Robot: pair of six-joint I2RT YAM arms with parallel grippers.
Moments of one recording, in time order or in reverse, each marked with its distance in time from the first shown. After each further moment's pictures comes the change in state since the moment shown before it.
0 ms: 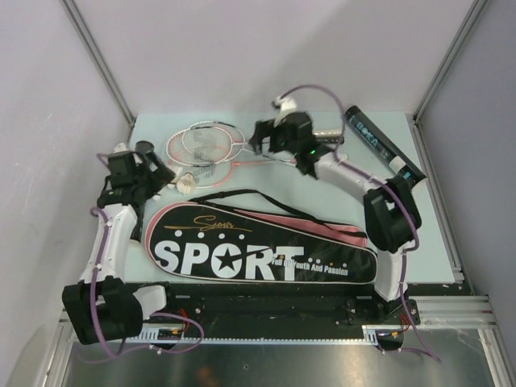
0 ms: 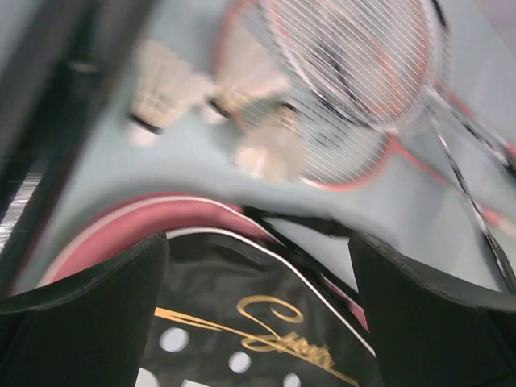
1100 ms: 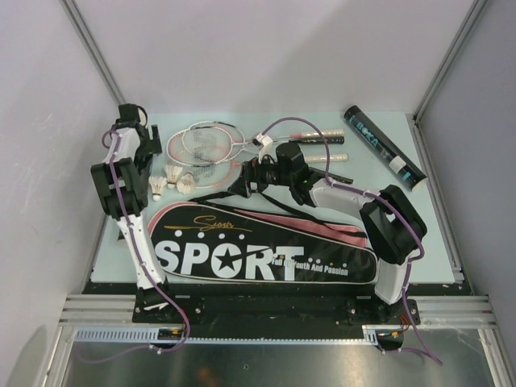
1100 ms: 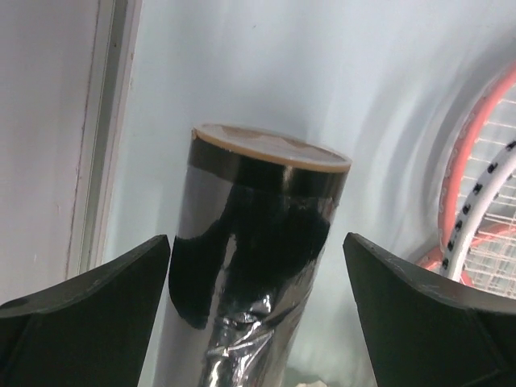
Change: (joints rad) left arm 0.137 1.201 1.081 -0.172 -0.184 0.575; right arm 0.175 -0.089 -0.342 0.263 -0.468 0.160
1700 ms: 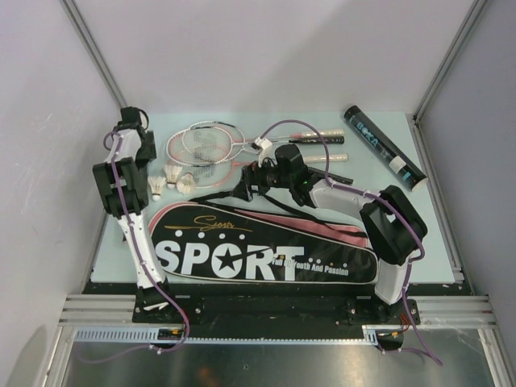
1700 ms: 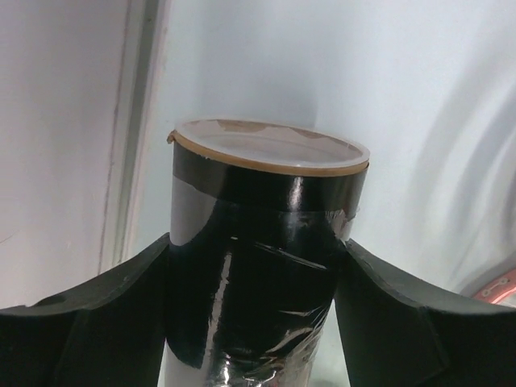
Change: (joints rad) left arm 0.001 0.059 0.037 -0.019 -0.094 0.055; right arm 0.007 -0.005 -0.010 -0.065 0.015 -0.056
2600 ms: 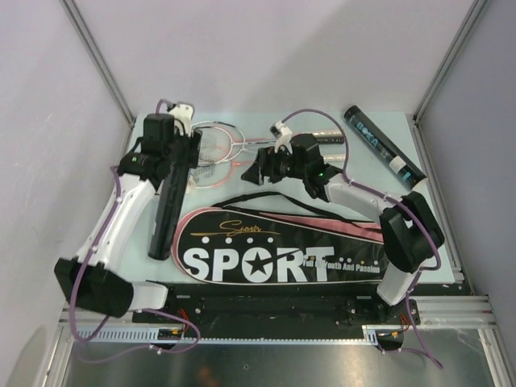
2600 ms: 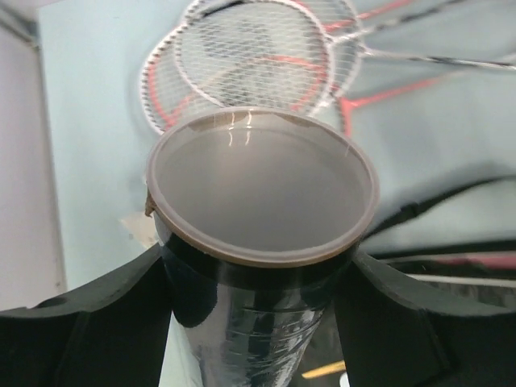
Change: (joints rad) left arm -0.452 -1.026 -0.644 0.016 0.066 0.016; right arm -0.069 -0.086 -0.001 -0.077 0.034 0.129
